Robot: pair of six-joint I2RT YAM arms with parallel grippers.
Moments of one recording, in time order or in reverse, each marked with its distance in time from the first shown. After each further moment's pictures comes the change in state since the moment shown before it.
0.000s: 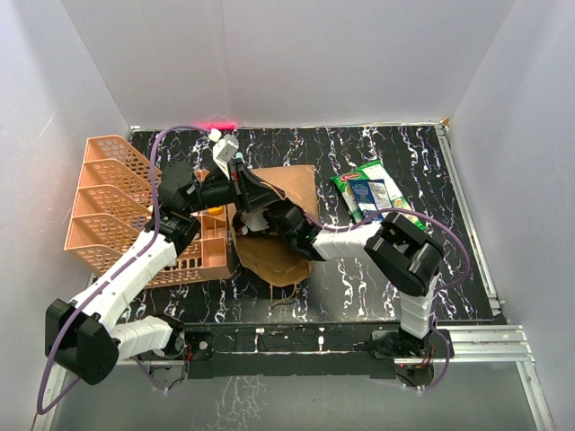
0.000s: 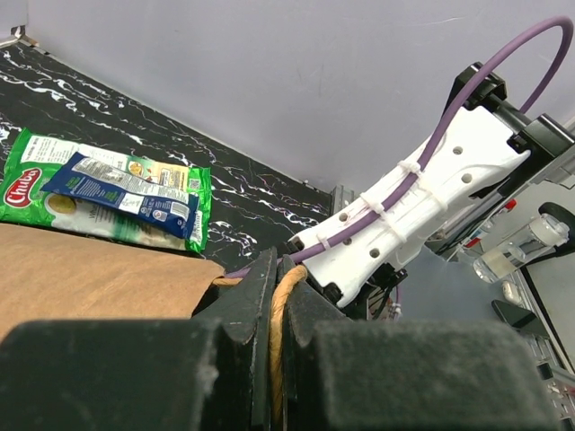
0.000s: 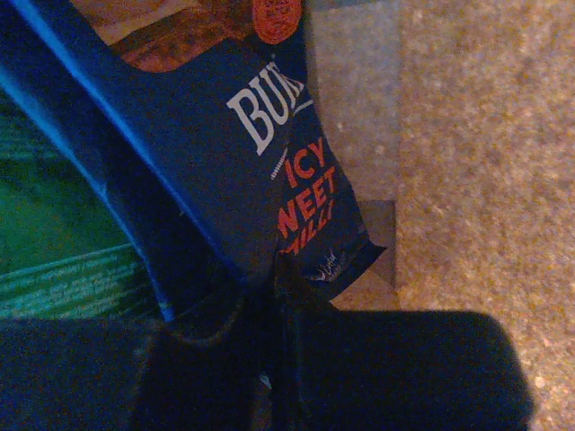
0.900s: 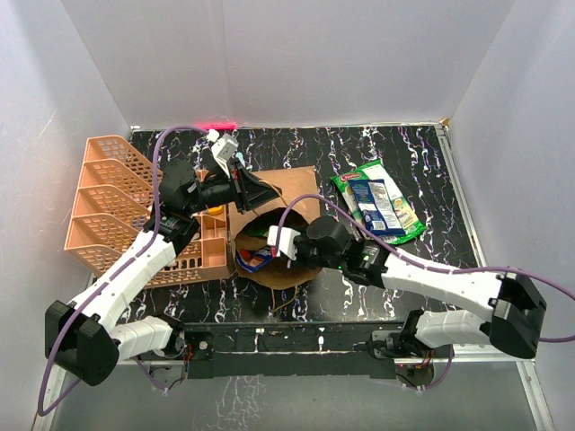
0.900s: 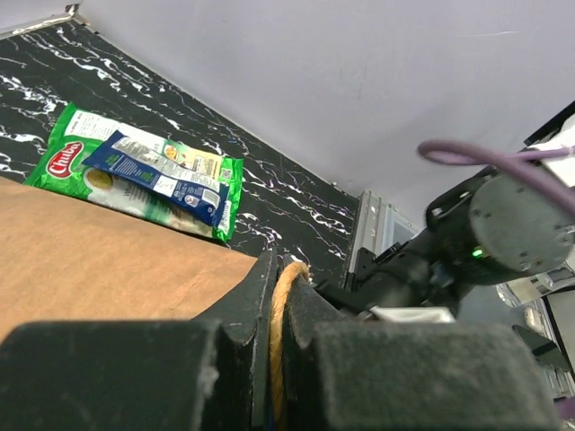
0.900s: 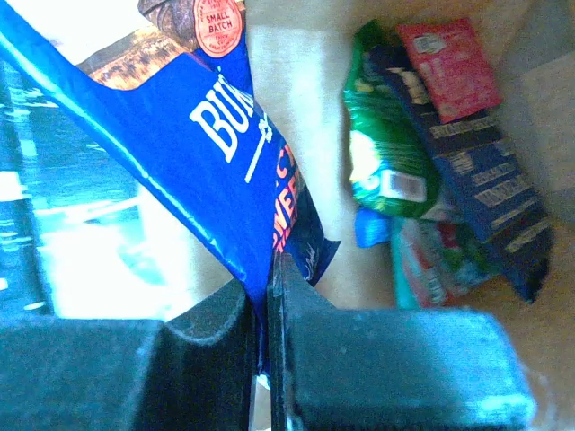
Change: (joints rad) left arm 0.021 -0.004 0.003 -0.093 -0.085 0.033; right arm 0.129 -0.690 -0.200 -0.574 -0.508 0.572
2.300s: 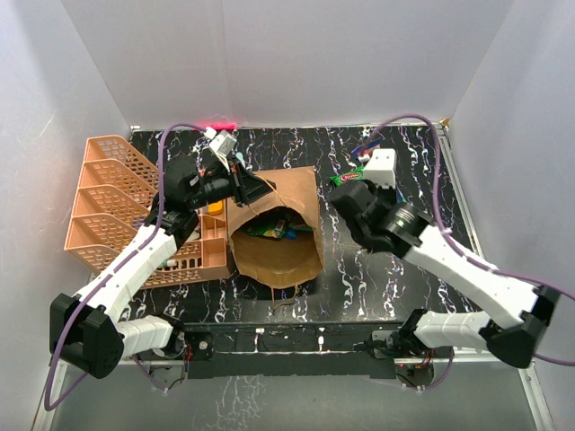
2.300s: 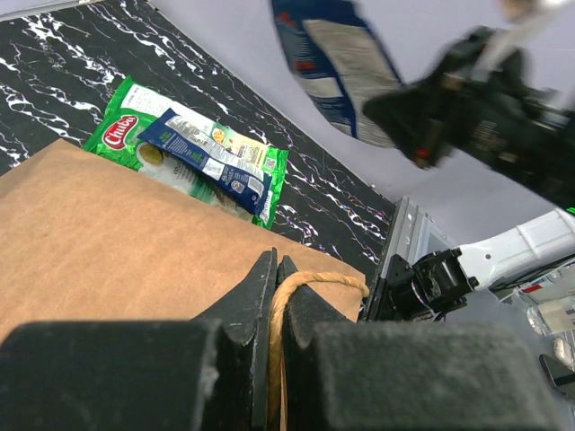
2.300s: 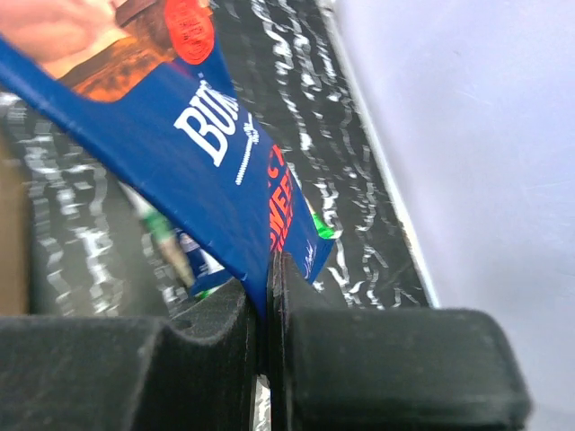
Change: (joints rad) left arm 0.044 0.045 0.017 -0.083 -0.072 0.037; right arm -0.122 -0.054 0.426 -0.796 1.214 1.007
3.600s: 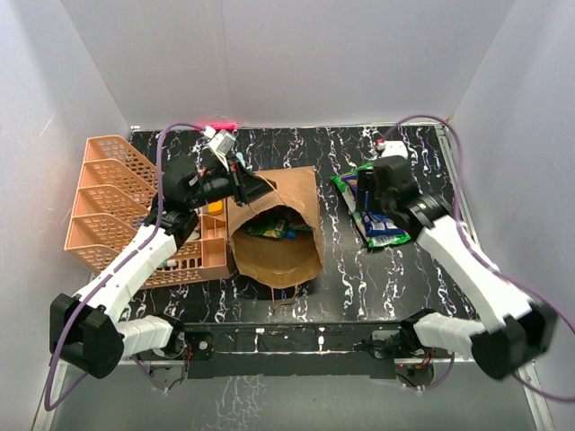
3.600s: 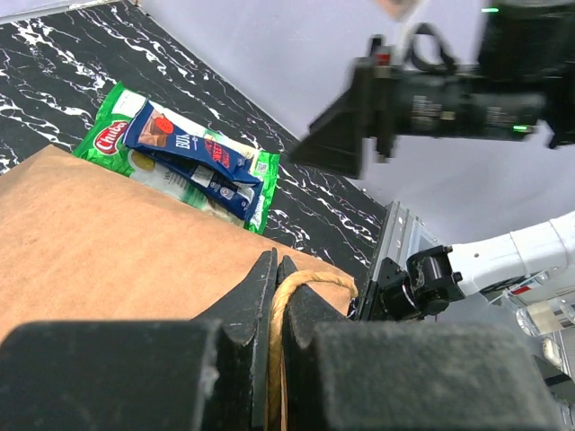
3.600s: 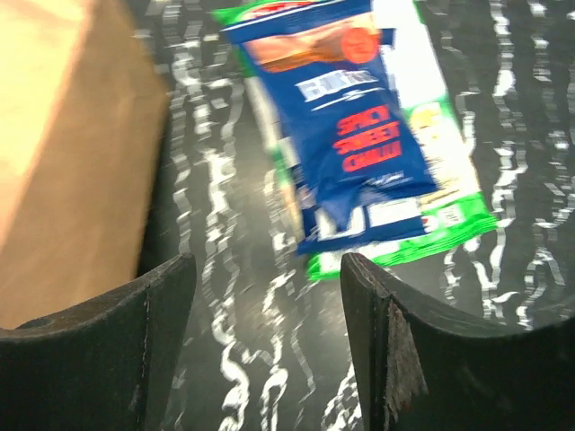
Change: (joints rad) left arm 0.001 0.000 0.000 0.021 0.011 -0.027; right arm -0.458 0.094 -0.103 0.274 -0.751 -0.237
